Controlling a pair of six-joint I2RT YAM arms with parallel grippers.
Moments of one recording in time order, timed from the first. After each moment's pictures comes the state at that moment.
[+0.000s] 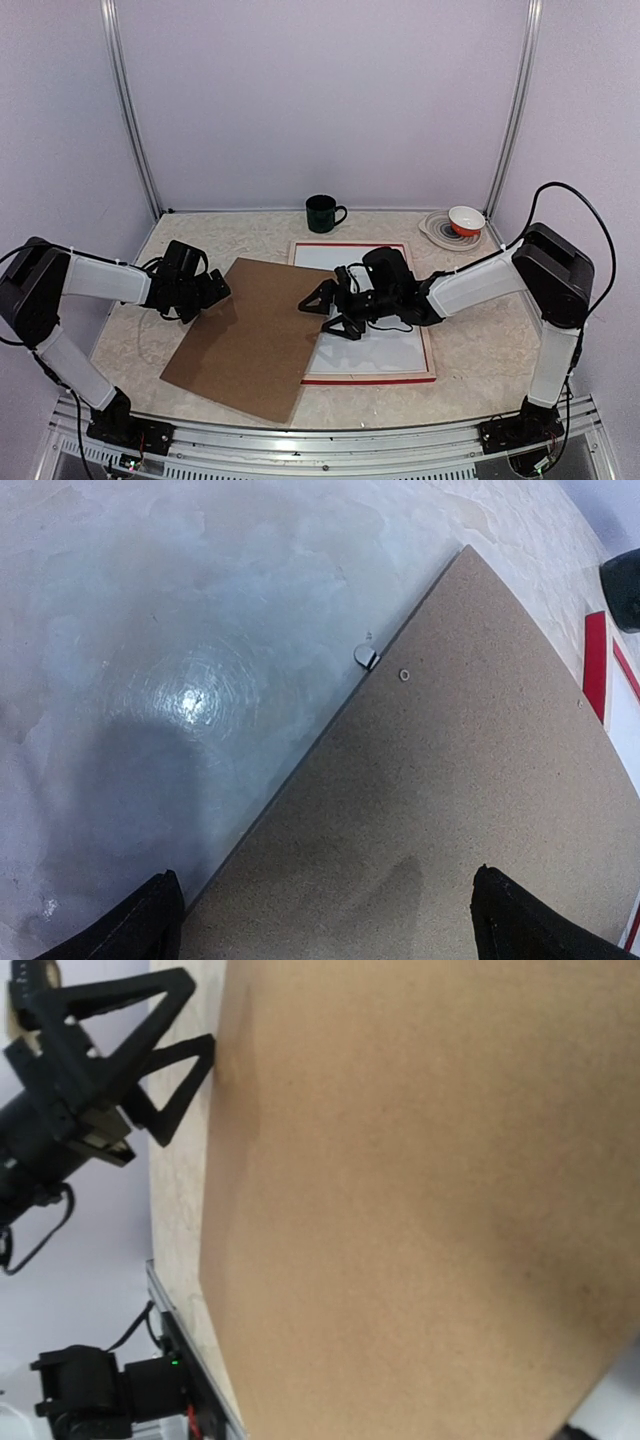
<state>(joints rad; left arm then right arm) -0.39 1.57 0.69 0.00 -0.09 -0.87 0.86 1.89 0.97 0.40 -0.50 1.12</state>
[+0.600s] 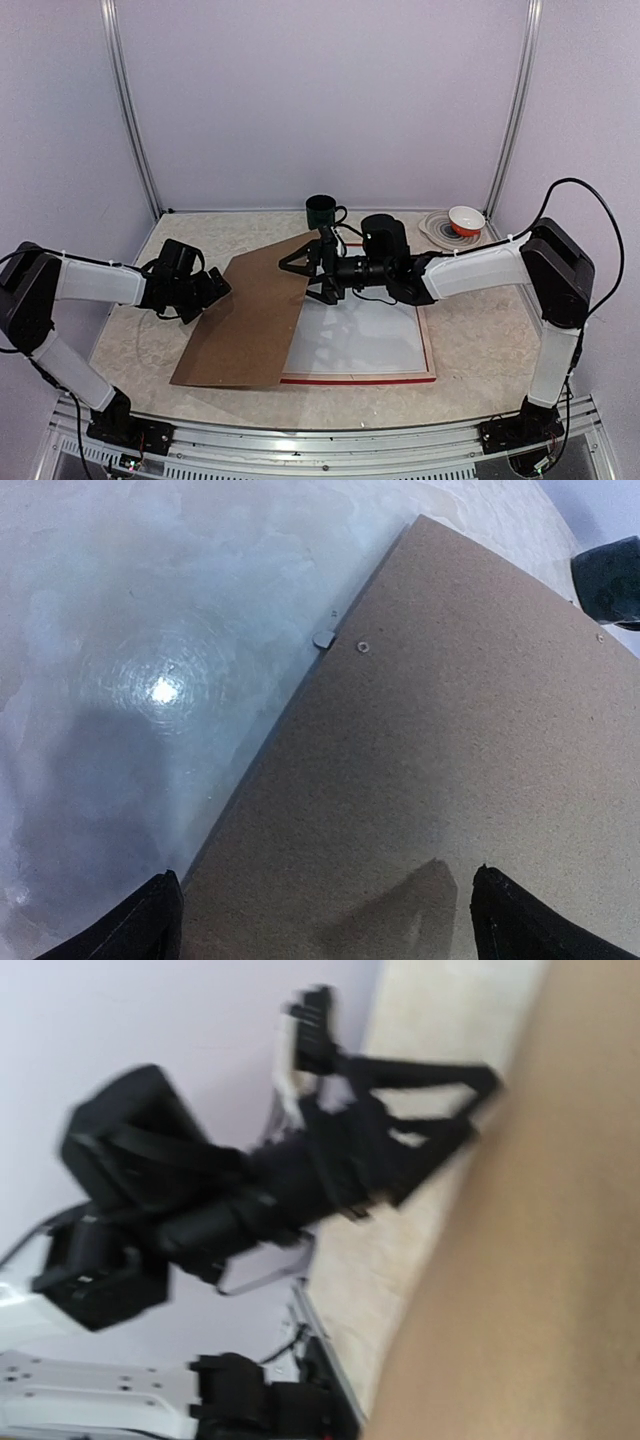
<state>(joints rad) -0.39 1.52 0.67 -0.02 -0.04 -0.90 0.86 1.89 1.14 0.53 -0.58 1.14</state>
